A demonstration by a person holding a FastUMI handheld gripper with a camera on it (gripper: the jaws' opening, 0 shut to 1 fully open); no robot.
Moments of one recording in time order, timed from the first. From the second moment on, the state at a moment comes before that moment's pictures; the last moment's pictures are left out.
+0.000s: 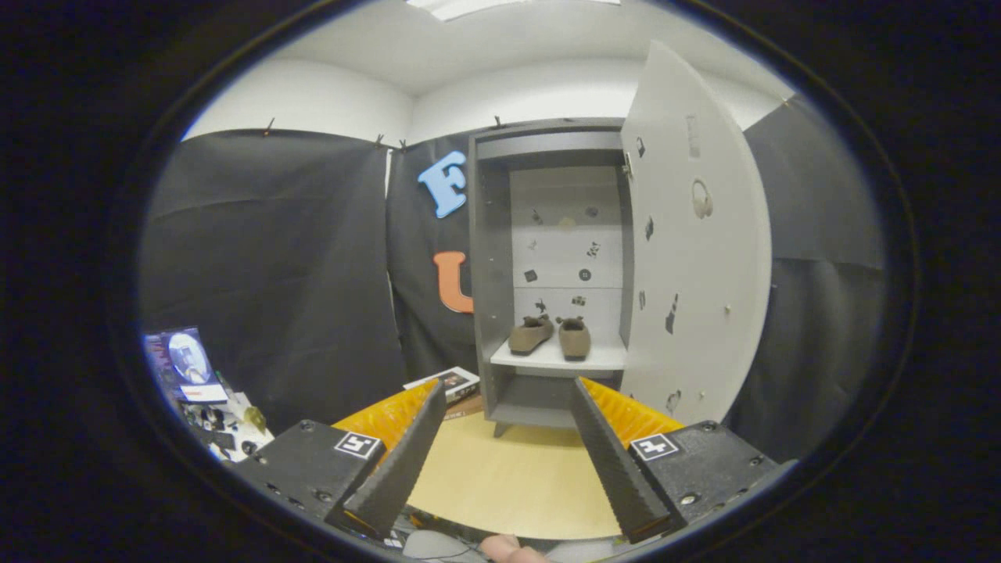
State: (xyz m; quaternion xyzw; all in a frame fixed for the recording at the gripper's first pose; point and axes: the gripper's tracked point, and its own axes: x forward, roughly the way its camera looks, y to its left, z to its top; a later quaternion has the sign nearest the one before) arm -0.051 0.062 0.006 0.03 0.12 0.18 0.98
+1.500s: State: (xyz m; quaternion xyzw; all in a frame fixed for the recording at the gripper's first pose) arm 0.025 -0.257 -0.072 0.02 0.15 0.02 0.99
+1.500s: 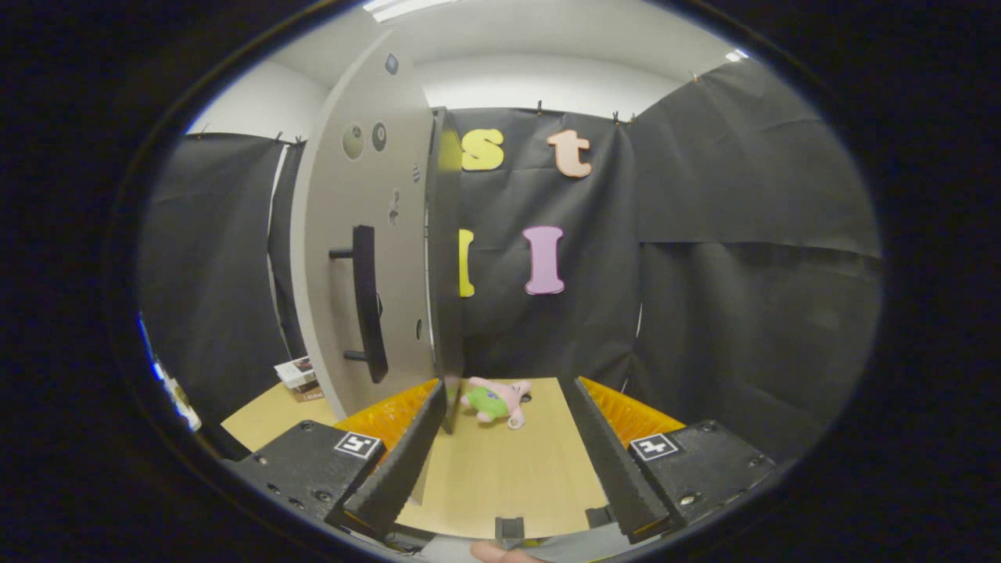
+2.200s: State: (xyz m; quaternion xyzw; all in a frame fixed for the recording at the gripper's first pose) arm 0.036 -0.153 -0.103 0.00 0.15 0.12 0.98
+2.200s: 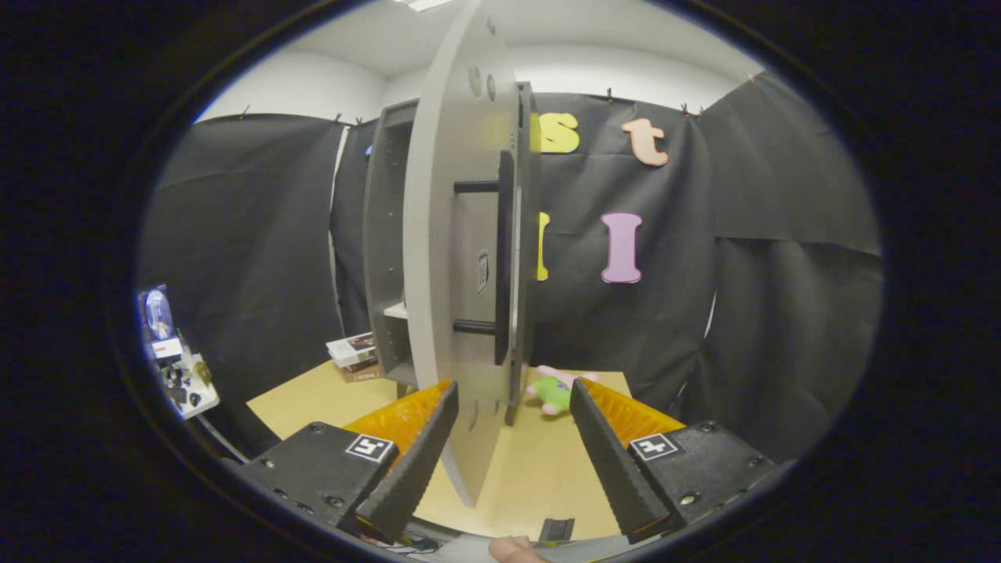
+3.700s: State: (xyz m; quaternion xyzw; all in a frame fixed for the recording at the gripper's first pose) arm 0.074 0.090 -0.114 -0.05 0.08 0.15 0.98
